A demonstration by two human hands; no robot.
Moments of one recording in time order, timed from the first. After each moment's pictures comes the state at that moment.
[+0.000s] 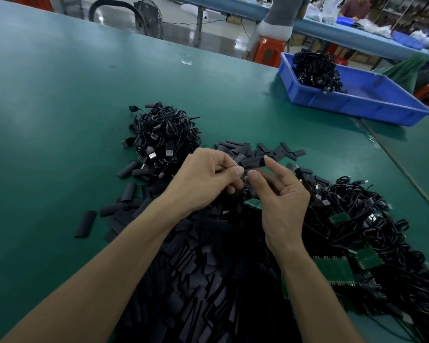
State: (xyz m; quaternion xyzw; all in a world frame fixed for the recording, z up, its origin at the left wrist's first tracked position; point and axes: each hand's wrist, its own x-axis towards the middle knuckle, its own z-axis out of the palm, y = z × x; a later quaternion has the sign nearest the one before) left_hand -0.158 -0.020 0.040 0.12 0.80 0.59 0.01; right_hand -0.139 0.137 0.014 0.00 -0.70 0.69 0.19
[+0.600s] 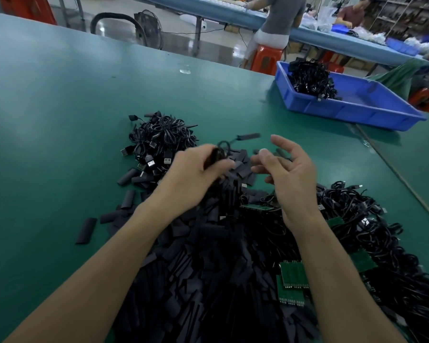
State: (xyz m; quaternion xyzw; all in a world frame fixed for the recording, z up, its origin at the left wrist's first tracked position) left_hand -0.164 -0.029 0.050 0.13 0.85 0.50 -0.09; right_hand -0.167 0.155 0.060 0.03 -0.73 0.67 0.12
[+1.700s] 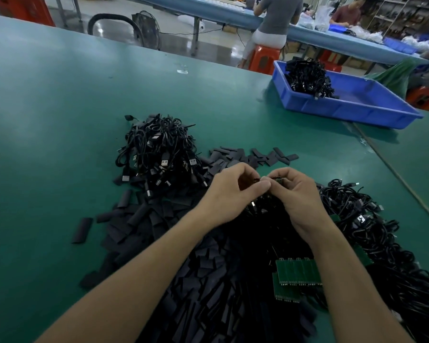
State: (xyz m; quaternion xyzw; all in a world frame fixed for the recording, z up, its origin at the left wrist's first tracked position) left_hand -0.170 0.038 0.015 0.15 0.78 0.61 -0.01; right_hand -0.160 0.199 0.037 0.03 -0.74 0.67 0.00
